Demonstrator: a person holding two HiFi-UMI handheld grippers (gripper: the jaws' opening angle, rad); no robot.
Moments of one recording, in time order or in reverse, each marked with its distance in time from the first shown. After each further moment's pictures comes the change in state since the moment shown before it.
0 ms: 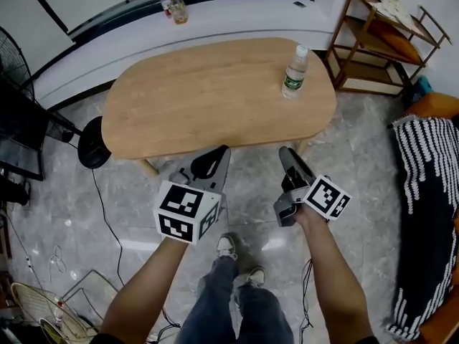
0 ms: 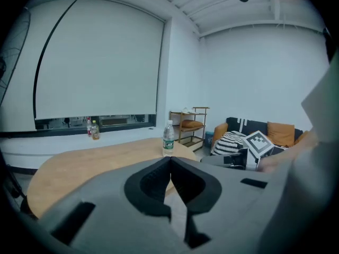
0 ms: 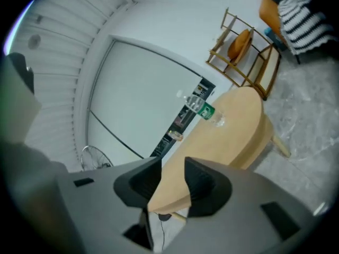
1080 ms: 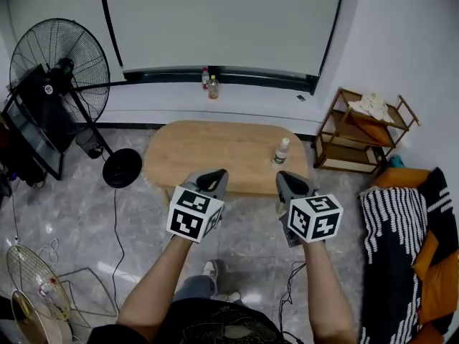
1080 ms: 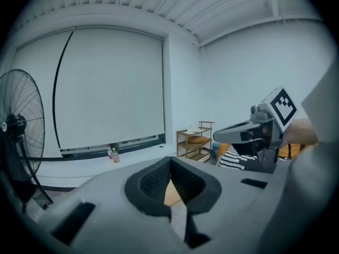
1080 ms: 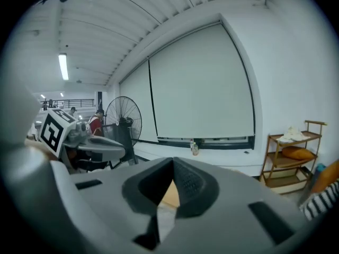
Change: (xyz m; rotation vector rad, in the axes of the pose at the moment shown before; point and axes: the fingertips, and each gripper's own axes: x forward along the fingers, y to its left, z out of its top) left arm -0.205 -0.052 0.240 0.037 -0.043 0.145; right arm -0.125 0.363 0.137 -0.874 0.200 0.027
